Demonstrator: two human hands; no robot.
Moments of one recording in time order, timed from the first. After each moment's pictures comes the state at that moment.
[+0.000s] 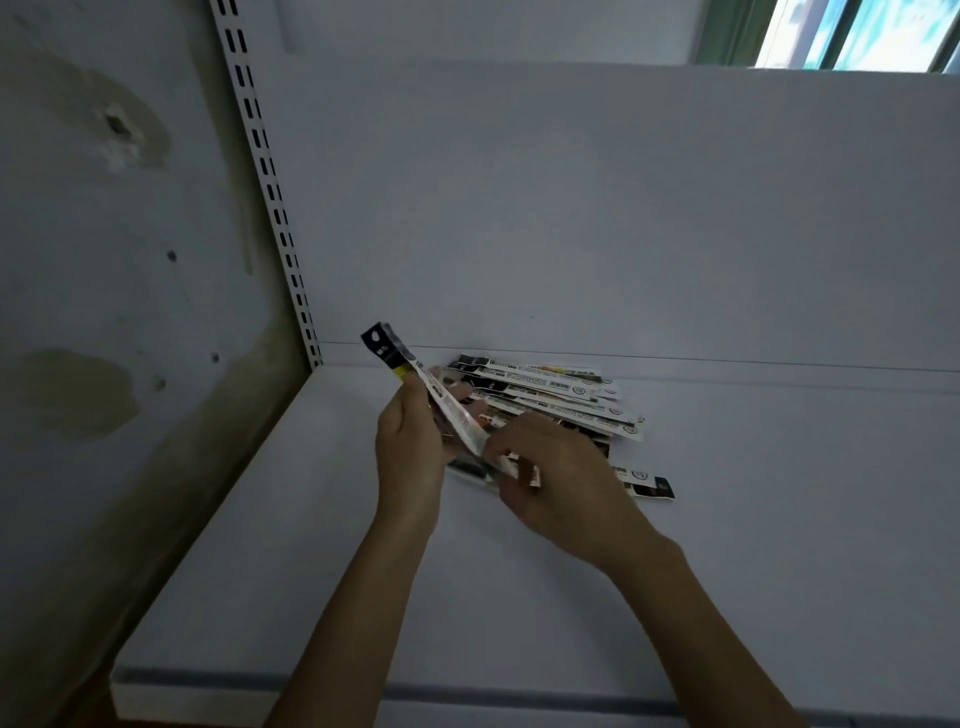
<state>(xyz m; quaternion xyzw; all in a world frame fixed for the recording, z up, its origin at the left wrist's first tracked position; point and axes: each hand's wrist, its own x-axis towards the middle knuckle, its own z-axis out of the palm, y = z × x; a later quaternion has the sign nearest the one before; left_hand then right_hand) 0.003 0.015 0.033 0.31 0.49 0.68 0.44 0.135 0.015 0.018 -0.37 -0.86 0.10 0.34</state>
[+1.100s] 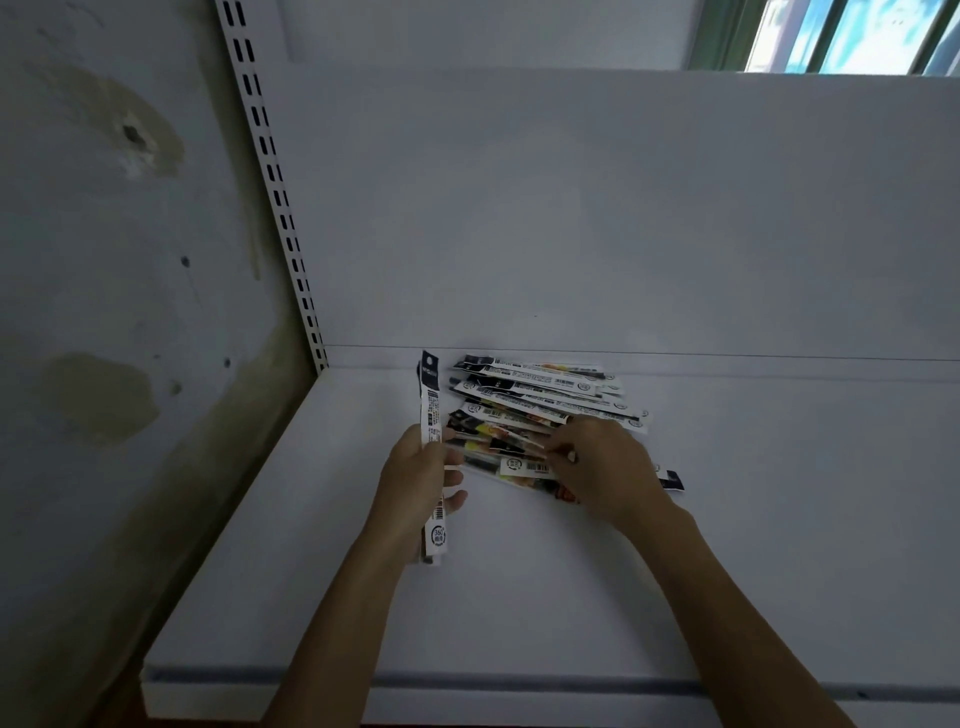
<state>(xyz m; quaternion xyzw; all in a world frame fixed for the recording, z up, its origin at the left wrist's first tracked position) -0.022 0.001 0.011 0.35 0.60 0.52 0.49 0.150 0.042 0.003 -0.58 -0.79 0.04 0.19</state>
